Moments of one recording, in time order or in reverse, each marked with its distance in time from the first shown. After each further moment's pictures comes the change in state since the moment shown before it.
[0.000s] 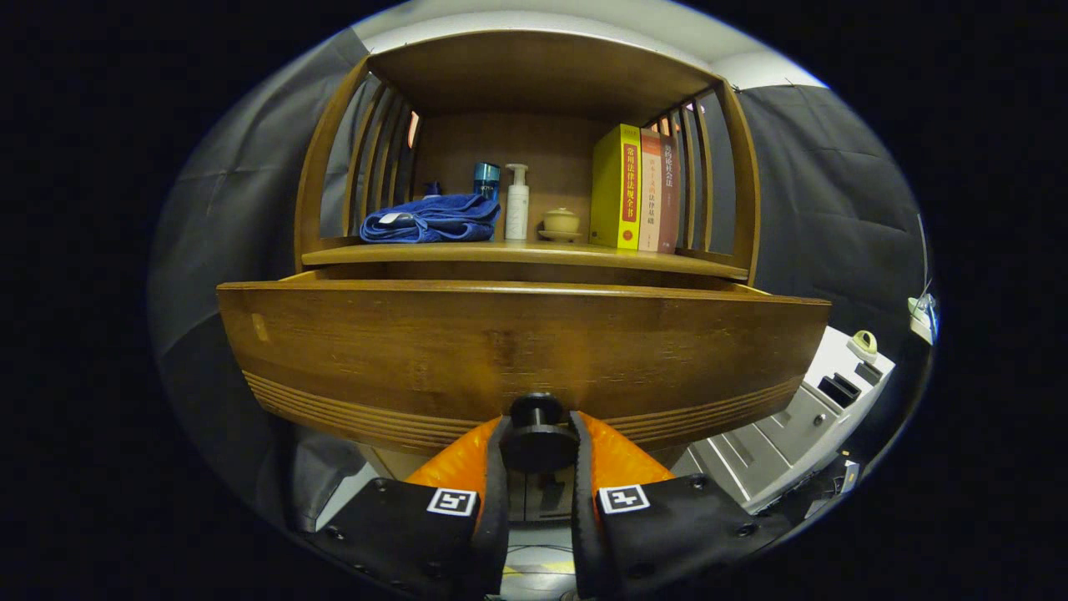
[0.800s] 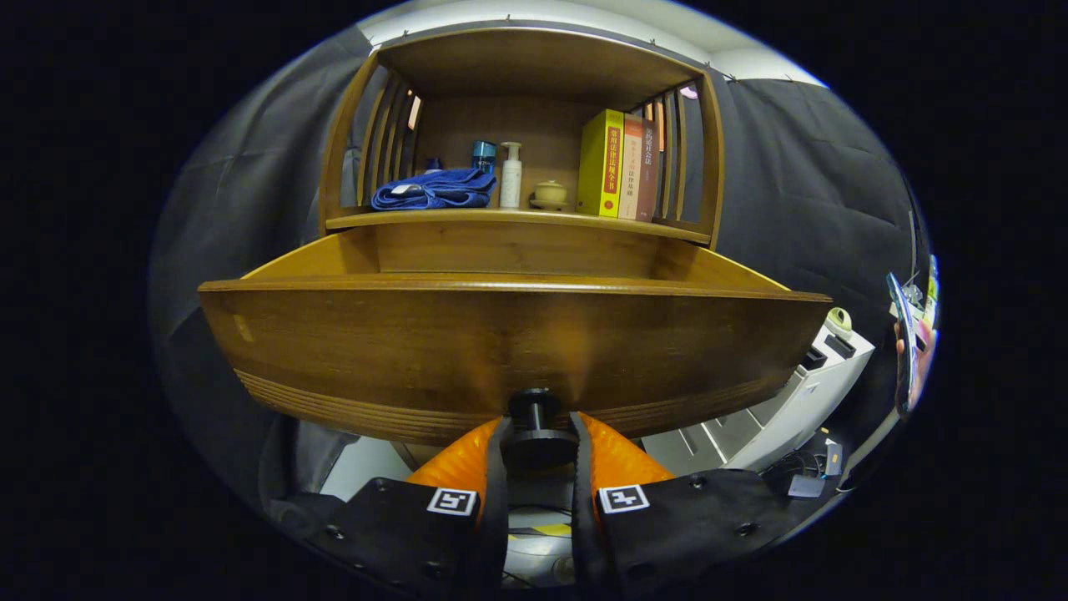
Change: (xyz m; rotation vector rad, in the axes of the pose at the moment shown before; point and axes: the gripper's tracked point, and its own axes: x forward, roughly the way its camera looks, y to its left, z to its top) arm -0.065 -0.008 -0.038 0.009 0.082 -0.025
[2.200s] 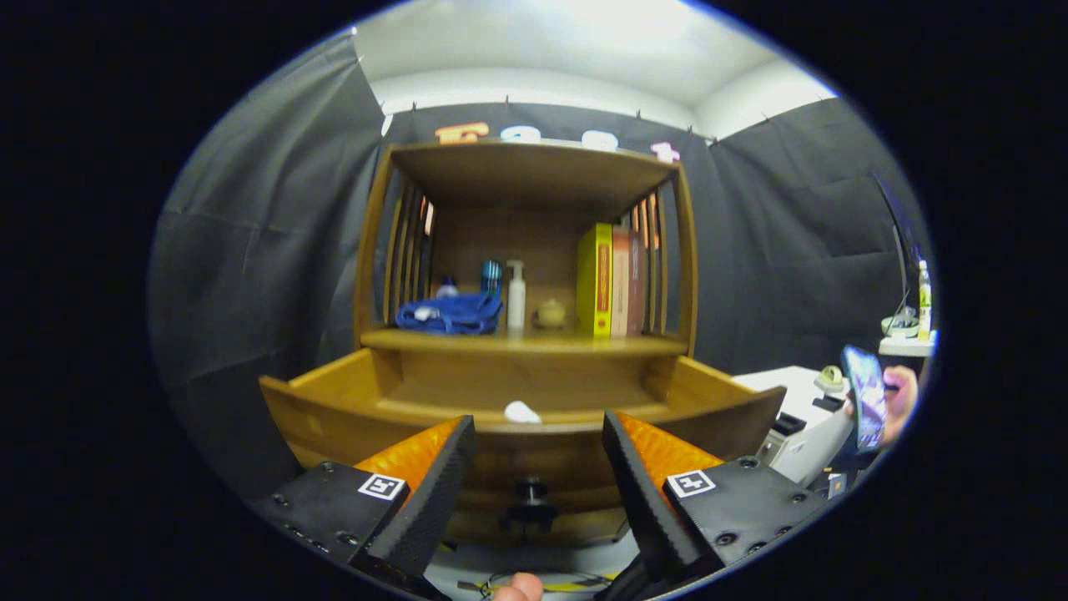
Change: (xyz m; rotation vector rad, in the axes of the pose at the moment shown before) arm -0.084 -0.008 0.129 0.021 -0.466 0.035
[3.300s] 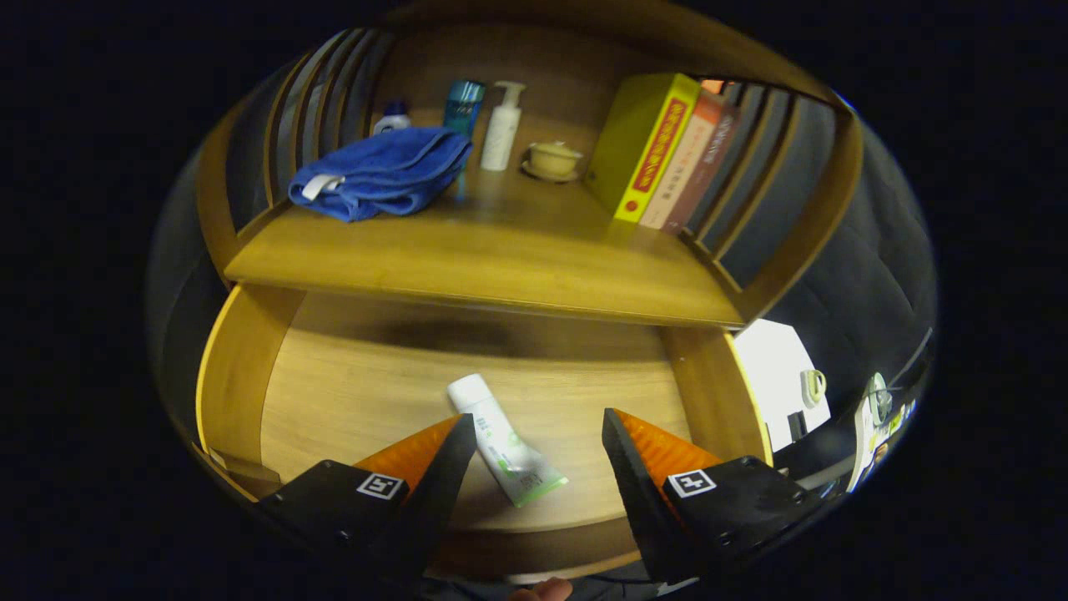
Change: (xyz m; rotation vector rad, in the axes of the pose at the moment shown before) arm 0.169 -0.011 -0.081 -0.195 0.942 -0.050
